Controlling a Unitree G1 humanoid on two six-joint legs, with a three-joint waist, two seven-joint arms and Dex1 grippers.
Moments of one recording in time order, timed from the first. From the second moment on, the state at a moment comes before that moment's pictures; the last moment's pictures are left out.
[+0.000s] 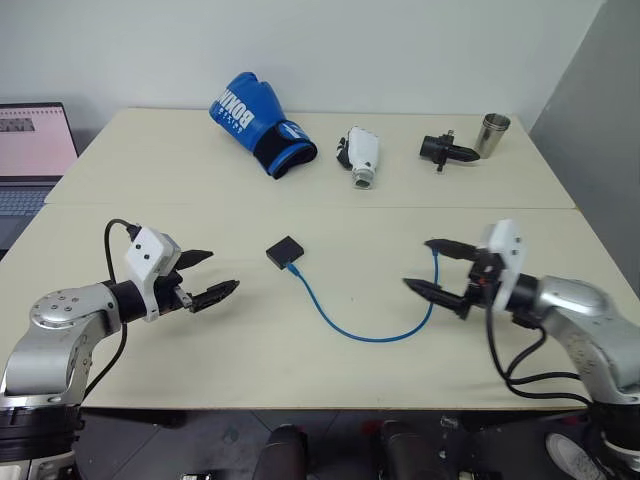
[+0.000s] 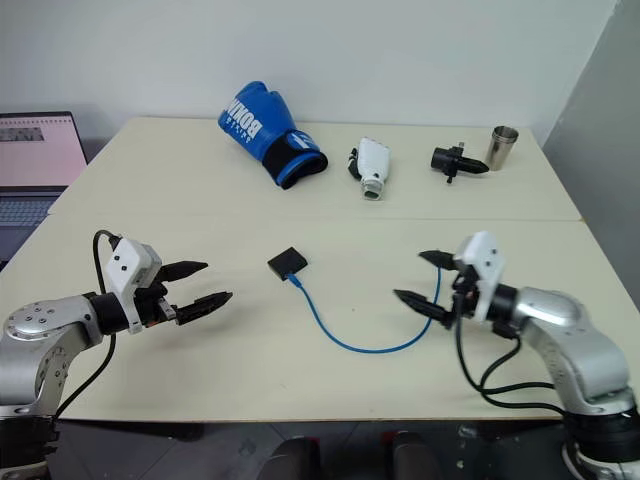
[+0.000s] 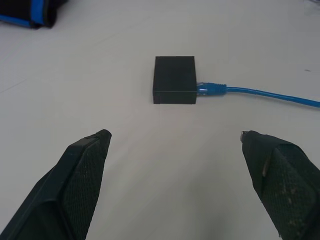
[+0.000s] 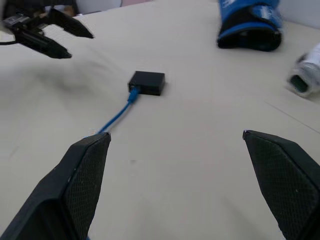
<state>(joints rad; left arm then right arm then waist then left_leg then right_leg) -0.15 0.82 0.26 -0.06 -0.40 0.42 -0.98 -0.27 -0.64 0.02 -0.39 0.51 0.56 0.78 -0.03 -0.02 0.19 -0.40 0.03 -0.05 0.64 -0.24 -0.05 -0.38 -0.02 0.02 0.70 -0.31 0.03</state>
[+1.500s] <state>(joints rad) -0.19 0.91 0.20 0.05 -0.32 0.30 -1.11 -0.68 0.06 0.38 0.41 -0.02 0.42 0.42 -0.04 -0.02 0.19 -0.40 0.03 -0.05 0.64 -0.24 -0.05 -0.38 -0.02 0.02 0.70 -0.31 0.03</state>
